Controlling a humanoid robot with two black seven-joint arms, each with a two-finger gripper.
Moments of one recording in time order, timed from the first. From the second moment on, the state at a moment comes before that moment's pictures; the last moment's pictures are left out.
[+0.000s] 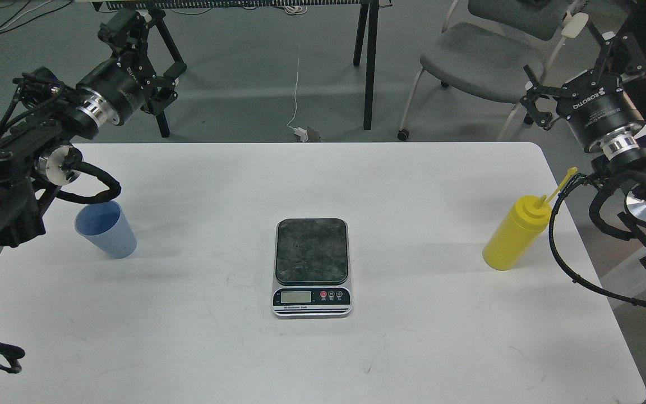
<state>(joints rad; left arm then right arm) -1.06 0.38 -0.25 -0.43 0.12 -0.49 -0.49 0.70 -0.52 0.84 0.83 0.22 0.49 0.22</state>
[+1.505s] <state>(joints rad) -0.88 0.88 -0.10 -0.75 1.52 -0.27 -0.49 0.69 -0.51 0.84 0.84 0.22 0.49 0.23</state>
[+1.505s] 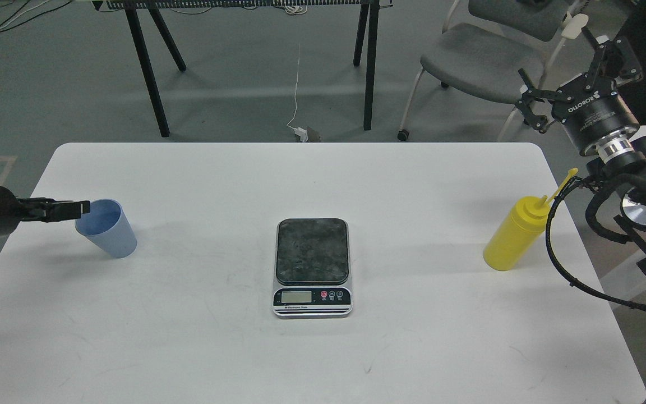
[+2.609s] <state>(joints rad) -0.81 0.69 -0.10 -0.47 1.49 -0.20 -0.49 0.69 -0.50 0.84 0.84 0.22 0.49 0.23</state>
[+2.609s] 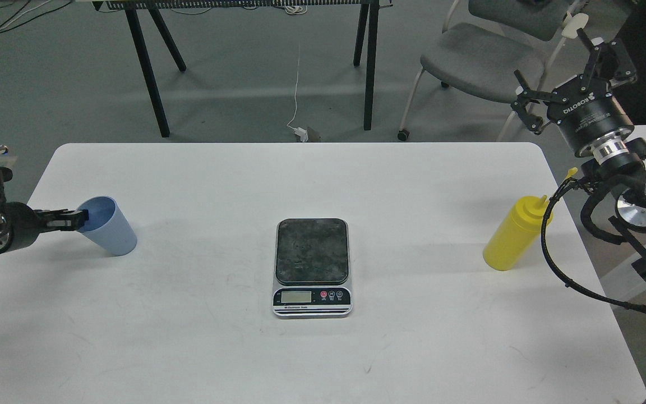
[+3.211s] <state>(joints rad) -0.83 0.71 -0.10 -0.51 1.46 -0.28 -0.49 0.68 -0.50 0.84 0.84 0.22 0.49 0.23</state>
